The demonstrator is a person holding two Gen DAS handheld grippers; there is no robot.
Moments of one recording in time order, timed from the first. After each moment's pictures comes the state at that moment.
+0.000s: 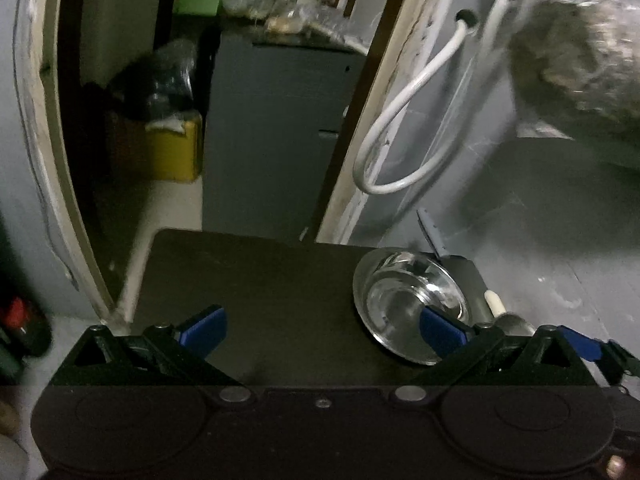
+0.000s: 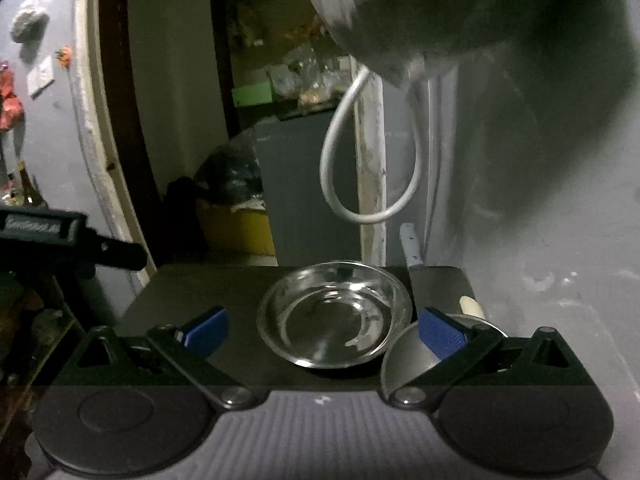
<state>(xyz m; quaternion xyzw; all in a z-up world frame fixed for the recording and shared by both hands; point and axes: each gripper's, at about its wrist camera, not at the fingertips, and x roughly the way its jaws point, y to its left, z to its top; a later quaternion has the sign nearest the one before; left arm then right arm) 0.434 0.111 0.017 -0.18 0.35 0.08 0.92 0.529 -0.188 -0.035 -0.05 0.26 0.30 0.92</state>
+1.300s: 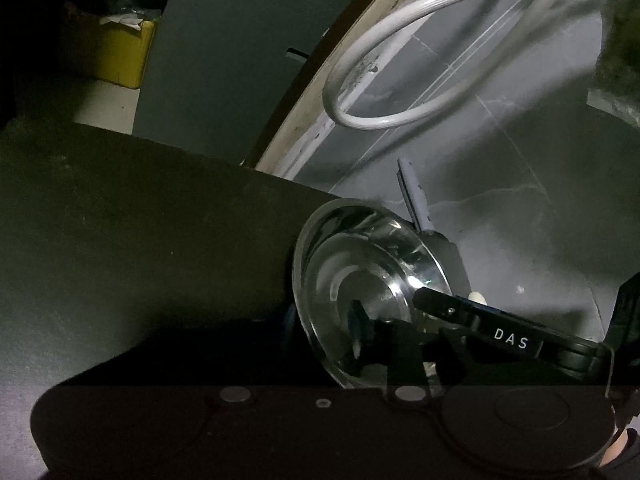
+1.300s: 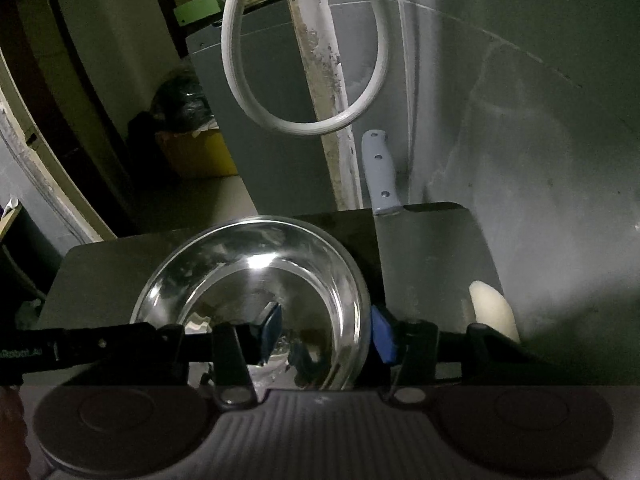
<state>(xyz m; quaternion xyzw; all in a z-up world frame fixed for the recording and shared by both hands) 0.543 0.107 -0.089 -0.30 0.40 0.00 0.86 0.685 -0.154 -0.100 -0.04 0.42 0.26 0.87</state>
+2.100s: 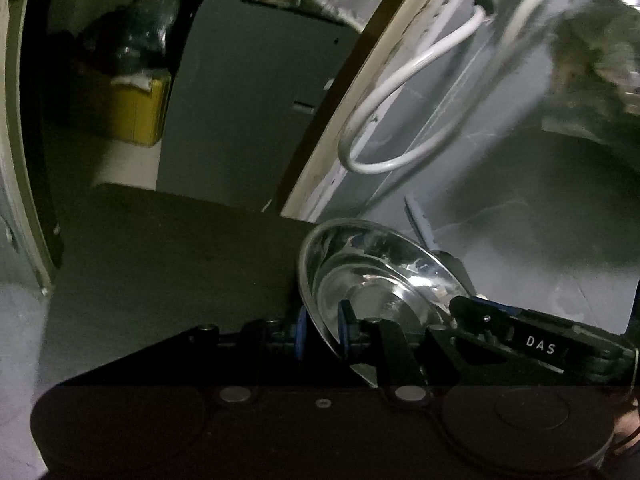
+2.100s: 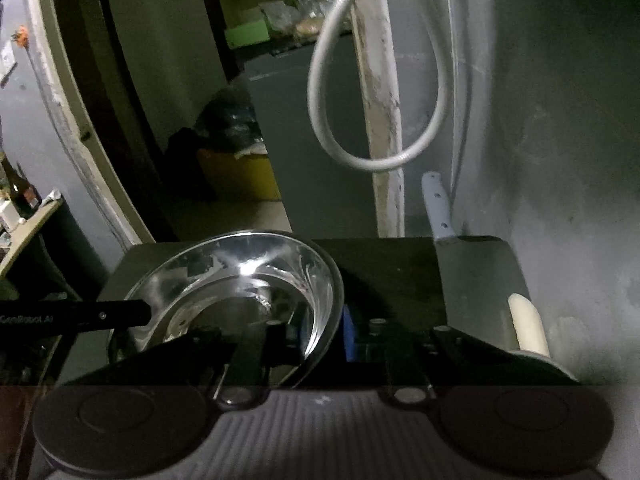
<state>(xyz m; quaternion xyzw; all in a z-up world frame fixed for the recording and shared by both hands) 0.471 0.132 -0.041 -0.24 0.34 0.02 0.91 0.618 -0.146 -0.064 -0.04 0.36 0.32 0.88</state>
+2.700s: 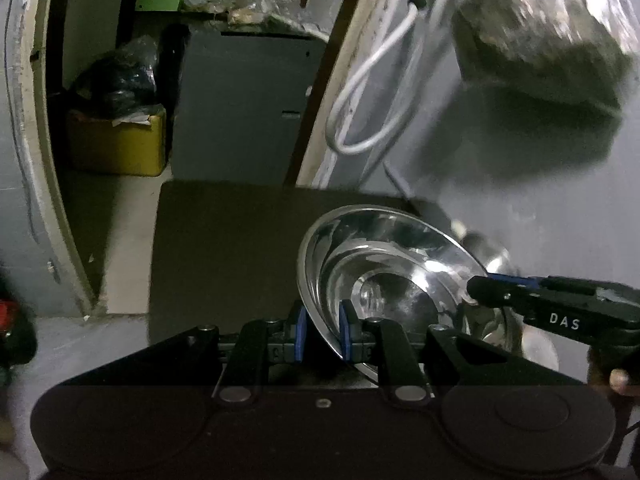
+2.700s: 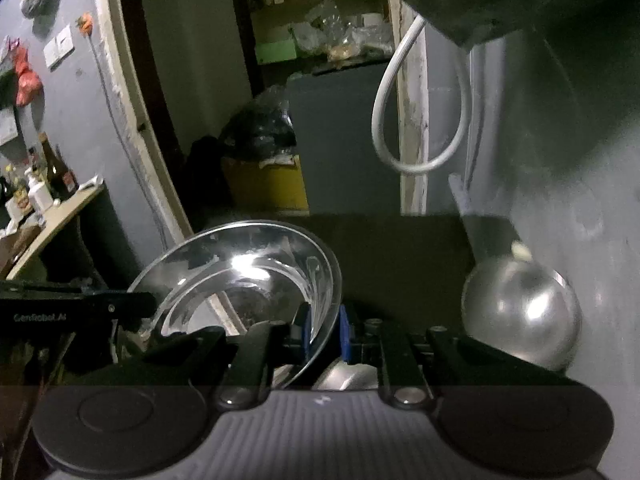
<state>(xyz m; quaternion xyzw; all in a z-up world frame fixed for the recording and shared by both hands) 0.325 0.127 -0.009 -0.15 0.35 0.00 0.93 0.452 -0.159 -0.027 -0.06 0.33 0.32 0.89</state>
